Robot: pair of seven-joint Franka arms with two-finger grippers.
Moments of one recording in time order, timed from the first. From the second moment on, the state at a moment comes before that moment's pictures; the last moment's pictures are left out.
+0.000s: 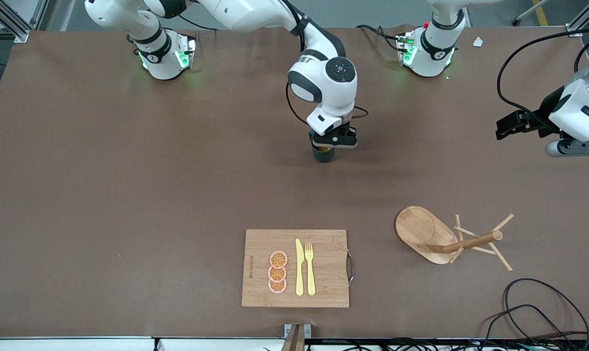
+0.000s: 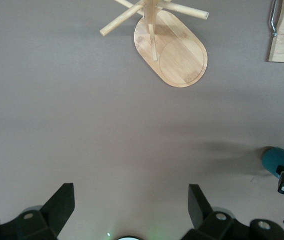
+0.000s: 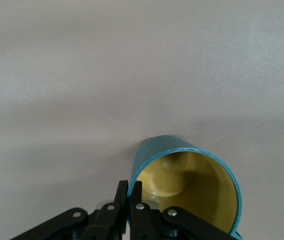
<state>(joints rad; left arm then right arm) 0.05 0.05 -0.14 -1.57 0.01 1.52 -0.12 1.08 0.83 -0.10 -1.25 0.07 2.16 1.10</state>
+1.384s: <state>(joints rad) 0.04 0.05 -0.18 -1.56 0.01 1.54 -0.24 0.99 0.55 -0.24 -1.15 -0.12 1.81 1.05</state>
